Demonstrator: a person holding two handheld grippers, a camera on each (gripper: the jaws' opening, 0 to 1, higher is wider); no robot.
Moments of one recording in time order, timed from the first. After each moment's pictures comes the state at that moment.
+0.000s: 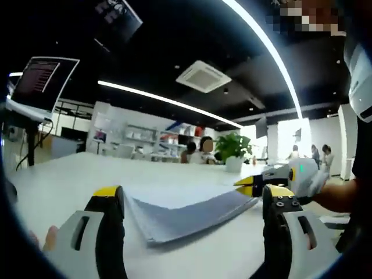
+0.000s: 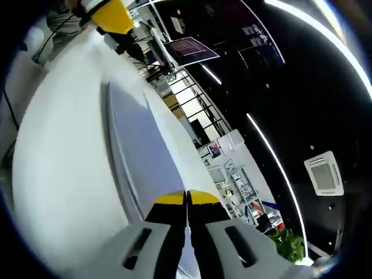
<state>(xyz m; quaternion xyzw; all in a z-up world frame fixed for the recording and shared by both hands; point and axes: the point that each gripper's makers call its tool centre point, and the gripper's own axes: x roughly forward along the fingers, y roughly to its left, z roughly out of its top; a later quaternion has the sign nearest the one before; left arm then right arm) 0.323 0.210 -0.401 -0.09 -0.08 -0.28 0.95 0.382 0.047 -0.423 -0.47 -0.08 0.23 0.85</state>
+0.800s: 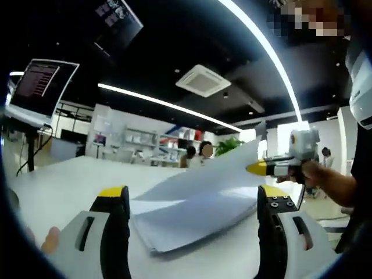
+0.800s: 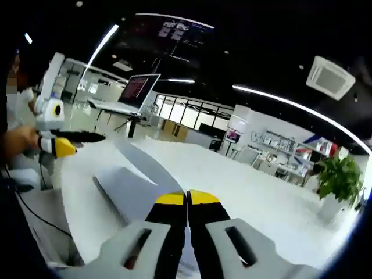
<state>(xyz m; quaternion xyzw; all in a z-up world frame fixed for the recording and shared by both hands) 0.323 0.211 -0.385 -0.07 -0.09 -0.28 0.95 0.372 0.017 -0.364 -0.10 0.01 0.34 0.94</state>
